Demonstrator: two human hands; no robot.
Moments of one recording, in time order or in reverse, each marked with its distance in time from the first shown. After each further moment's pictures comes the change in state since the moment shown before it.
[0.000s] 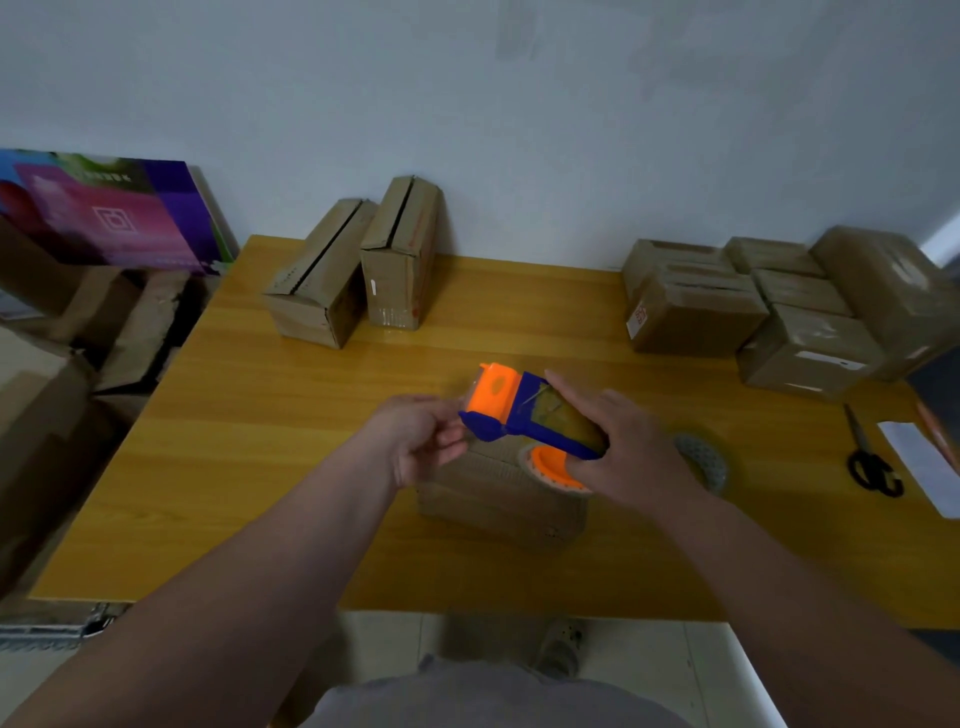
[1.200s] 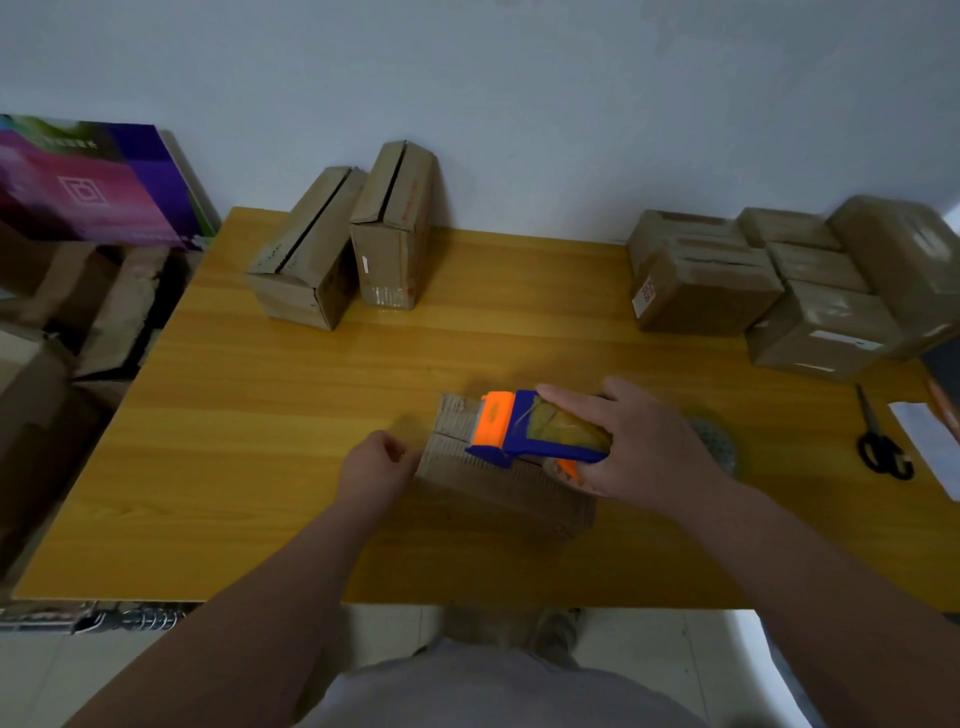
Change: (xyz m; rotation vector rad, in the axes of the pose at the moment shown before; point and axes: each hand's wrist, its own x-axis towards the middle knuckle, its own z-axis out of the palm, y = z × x) left_hand 0.046 -0.068 -0.052 0.865 0.409 0.261; right_hand 0.003 -0.007 -0.010 -0.308 -0.142 -0.015
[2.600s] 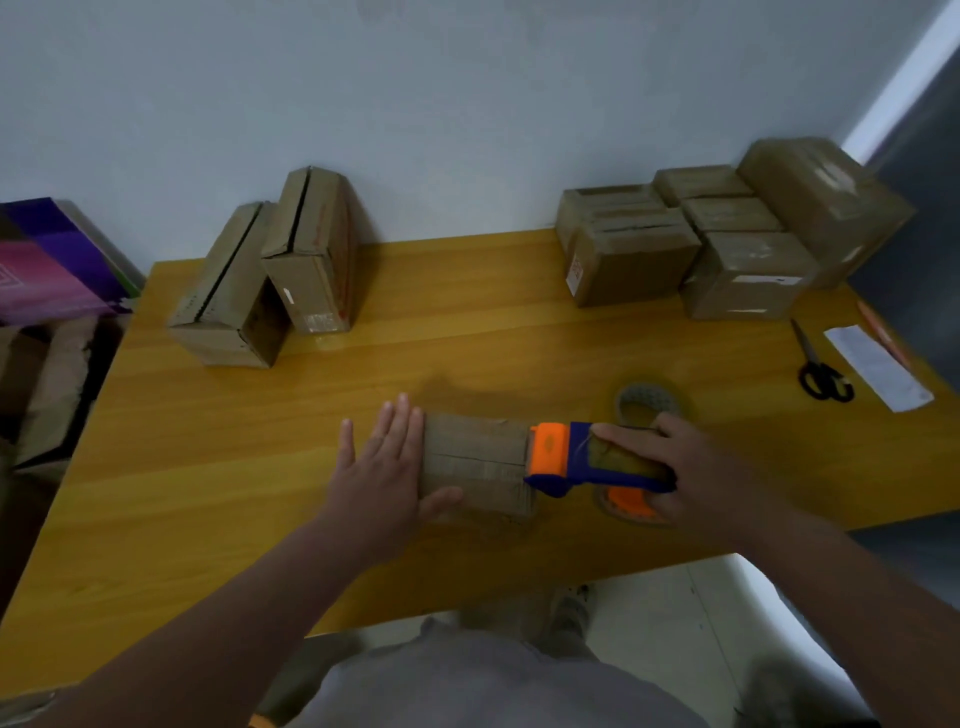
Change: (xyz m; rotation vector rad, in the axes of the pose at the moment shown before) left_hand -0.042 0.047 0.005 0.898 -0.145 0.718; right_hand -0.085 0.095 0.032 0.250 0.022 0.145
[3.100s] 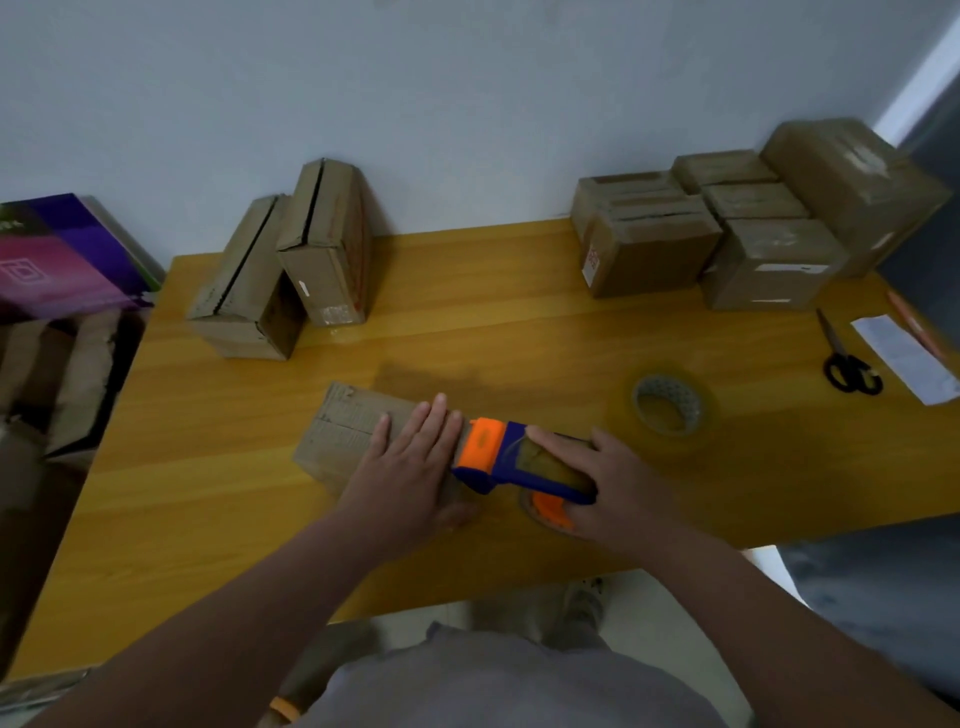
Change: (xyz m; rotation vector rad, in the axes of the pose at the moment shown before) left_hand 0.001 -0.003 0.002 0.096 -0.043 0.136; right_hand 0.022 -0.062 0.056 0.118 0.109 -0.031
